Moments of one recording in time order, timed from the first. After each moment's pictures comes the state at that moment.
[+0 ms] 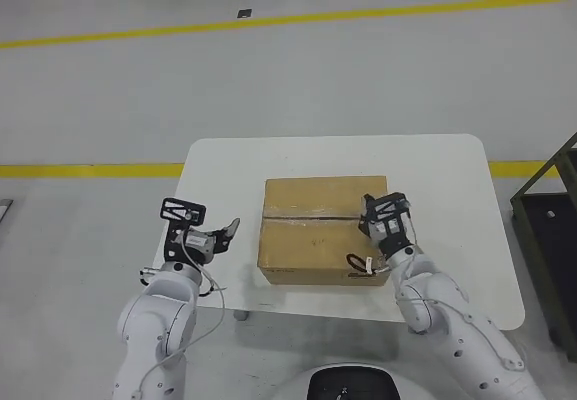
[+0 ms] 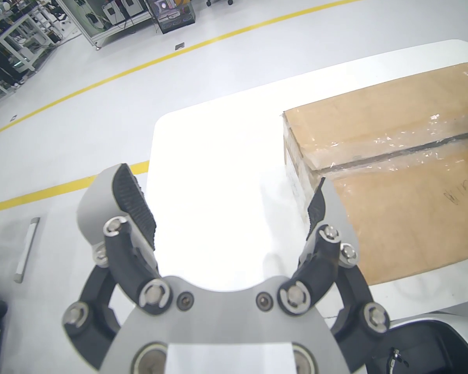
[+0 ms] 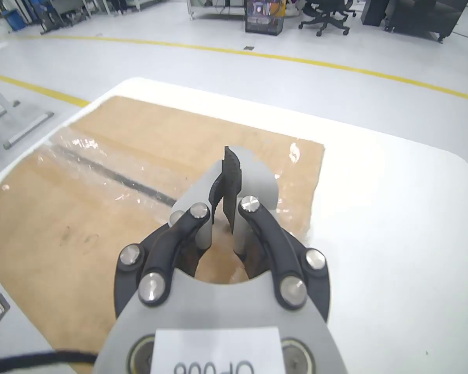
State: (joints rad) left arm 1.34 -1.30 -1.55 -1.98 1.48 -0.21 -0.56; right arm -1.25 -1.37 1.17 -1.63 -1.28 0.12 0.08
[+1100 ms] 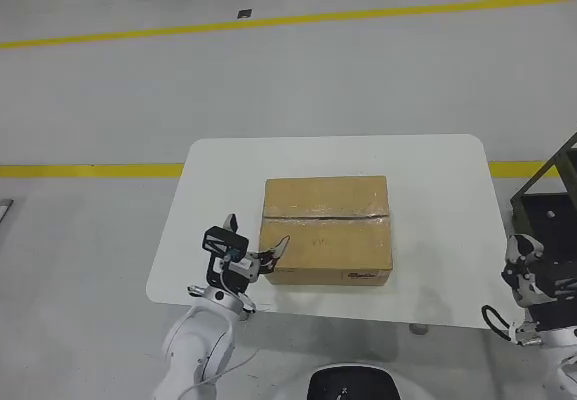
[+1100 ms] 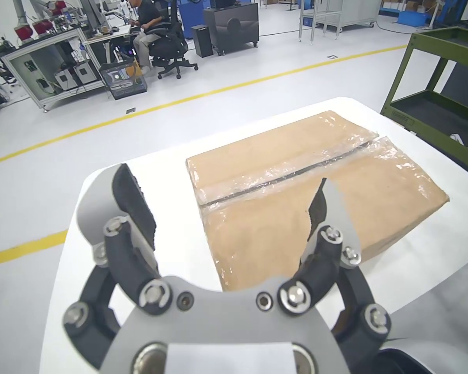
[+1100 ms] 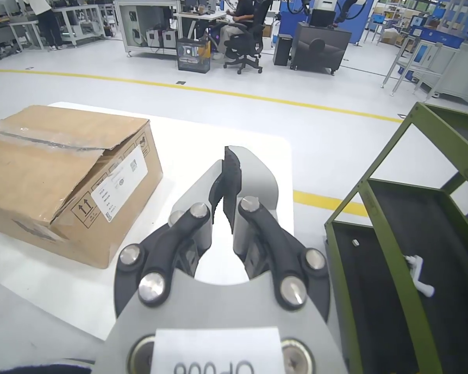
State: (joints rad) left arm 1.46 -1.30 -1.38 -1.94 1.49 -0.19 -0.14; right arm -1.92 -1.31 1.78 -2.05 -1.27 -0.12 -0.16
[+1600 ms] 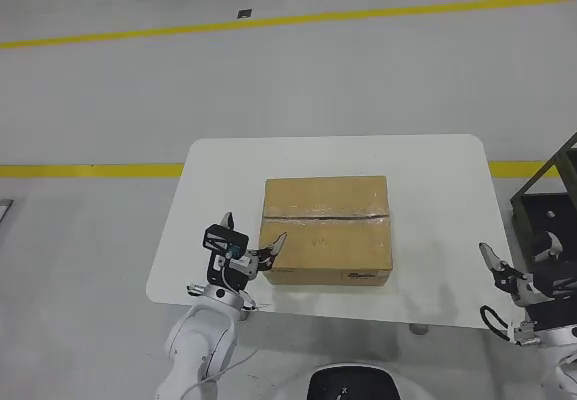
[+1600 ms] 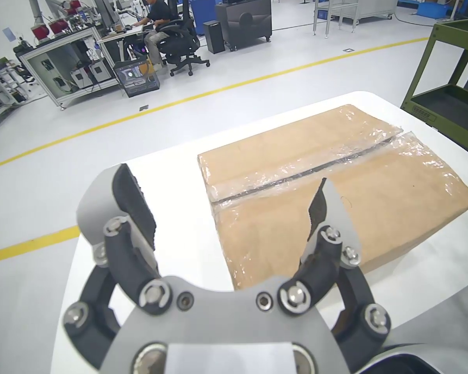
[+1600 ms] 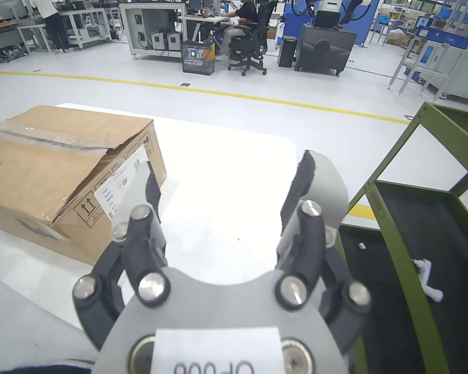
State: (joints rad) left arm 1.44 -1.30 -1.37 -1.94 1.52 -0.16 -0.15; right arm -1.91 -1.31 1.77 -2.04 -1.27 -0.14 -0.16
